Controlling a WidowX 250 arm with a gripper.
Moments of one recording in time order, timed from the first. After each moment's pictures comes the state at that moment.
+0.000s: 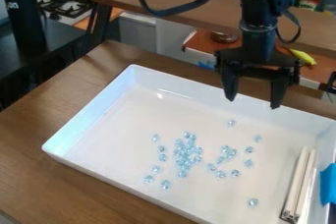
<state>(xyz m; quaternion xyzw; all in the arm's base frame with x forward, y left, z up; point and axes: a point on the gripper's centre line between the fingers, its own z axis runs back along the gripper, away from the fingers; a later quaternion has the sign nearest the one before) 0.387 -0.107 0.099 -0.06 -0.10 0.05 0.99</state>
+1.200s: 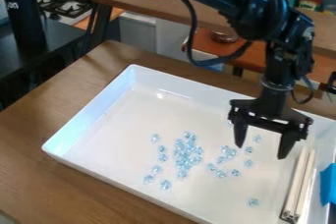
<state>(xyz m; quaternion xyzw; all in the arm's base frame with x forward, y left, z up) 0.385 -0.136 0.025 -0.01 -0.03 0.07 1.00</state>
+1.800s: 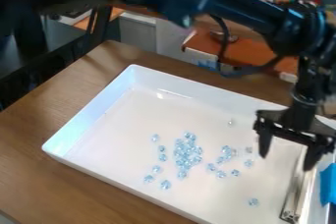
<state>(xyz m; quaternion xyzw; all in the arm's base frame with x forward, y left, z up) 0.384 -0.175 0.019 0.00 -0.04 0.05 1.00</state>
